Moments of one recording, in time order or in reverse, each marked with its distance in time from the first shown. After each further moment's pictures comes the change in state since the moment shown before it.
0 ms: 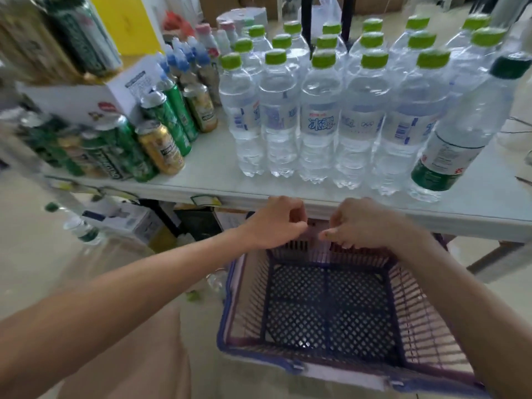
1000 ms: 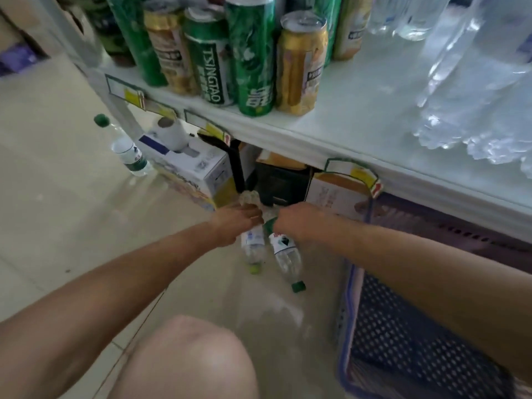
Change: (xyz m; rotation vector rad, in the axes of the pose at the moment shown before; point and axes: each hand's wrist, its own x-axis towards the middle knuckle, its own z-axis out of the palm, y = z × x) left_hand -0.102 -0.385 -0.021 0.804 -0.413 -0.054; right_hand 0.239 -0.237 0.215 -0.766 -0.208 -0.684
